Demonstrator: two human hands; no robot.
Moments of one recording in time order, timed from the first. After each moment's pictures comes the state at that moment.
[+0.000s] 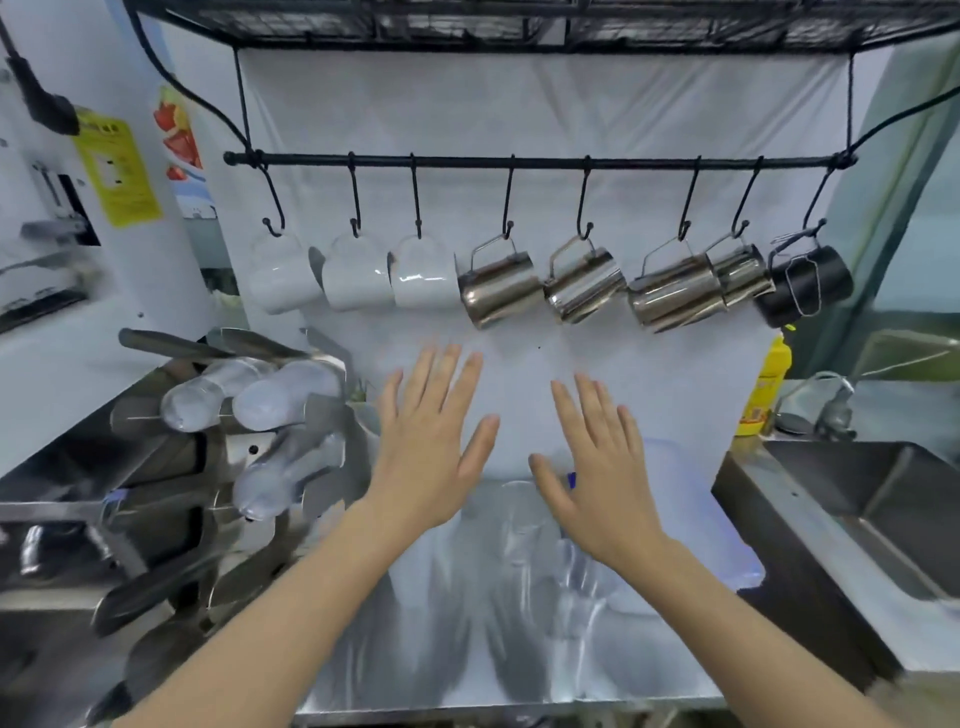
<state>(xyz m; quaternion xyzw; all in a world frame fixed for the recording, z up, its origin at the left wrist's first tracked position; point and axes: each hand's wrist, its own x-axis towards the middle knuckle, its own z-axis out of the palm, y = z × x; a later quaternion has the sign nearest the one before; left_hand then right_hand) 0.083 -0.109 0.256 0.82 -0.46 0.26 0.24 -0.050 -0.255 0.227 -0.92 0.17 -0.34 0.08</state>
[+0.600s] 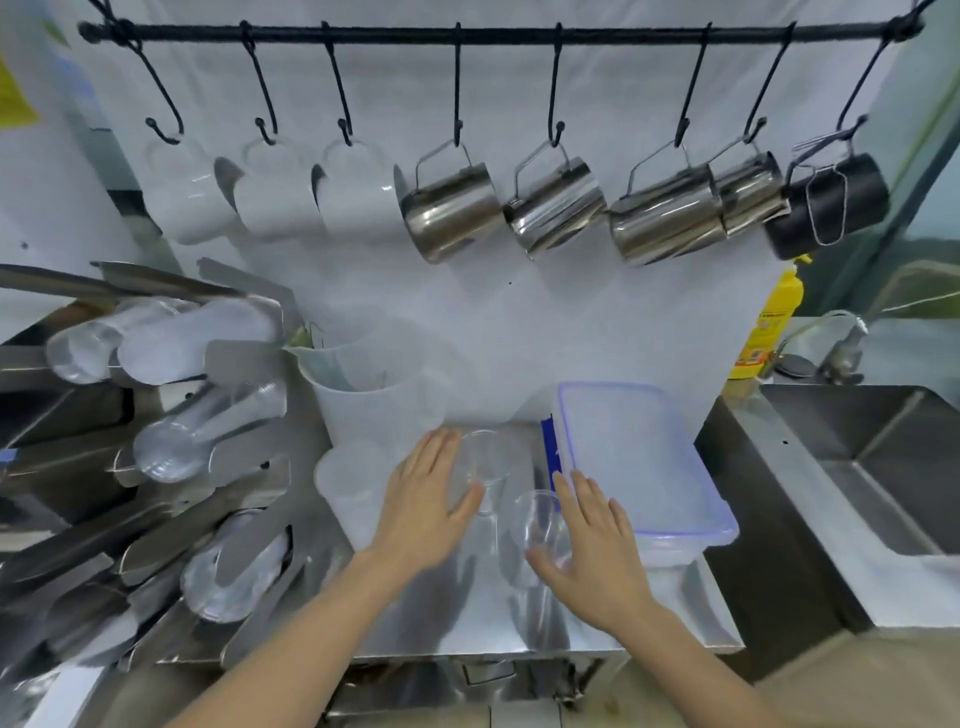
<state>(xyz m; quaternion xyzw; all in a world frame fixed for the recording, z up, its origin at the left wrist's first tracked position) 0.061 -0.165 0.119 0.88 -0.40 -0.02 0.24 -0.102 -0.312 0.085 -0.95 0.26 -0.06 0.18</state>
